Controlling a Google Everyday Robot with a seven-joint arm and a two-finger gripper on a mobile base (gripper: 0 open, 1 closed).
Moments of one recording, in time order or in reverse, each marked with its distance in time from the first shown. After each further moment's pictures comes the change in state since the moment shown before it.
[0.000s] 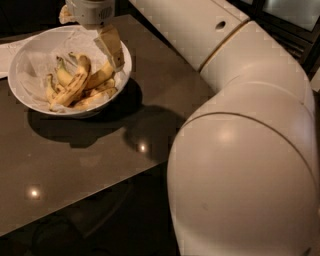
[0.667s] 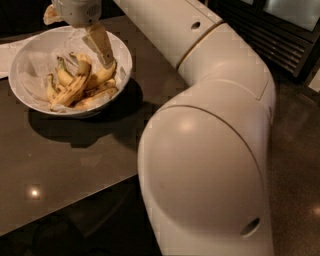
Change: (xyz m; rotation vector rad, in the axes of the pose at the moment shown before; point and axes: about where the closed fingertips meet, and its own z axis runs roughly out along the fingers) arm -0.017 -0.025 0.009 -0.001 -0.055 -0.098
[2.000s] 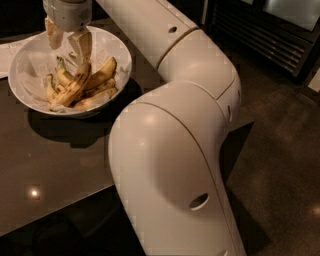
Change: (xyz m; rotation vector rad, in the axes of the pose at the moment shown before) arm -0.010 -0.024 0.026 -0.013 -0.070 -0.082
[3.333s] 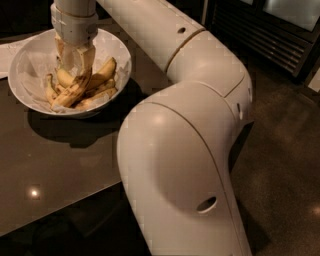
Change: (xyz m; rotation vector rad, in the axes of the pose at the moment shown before) arm -0.015 0.029 0.021 -0.071 -0.100 0.016
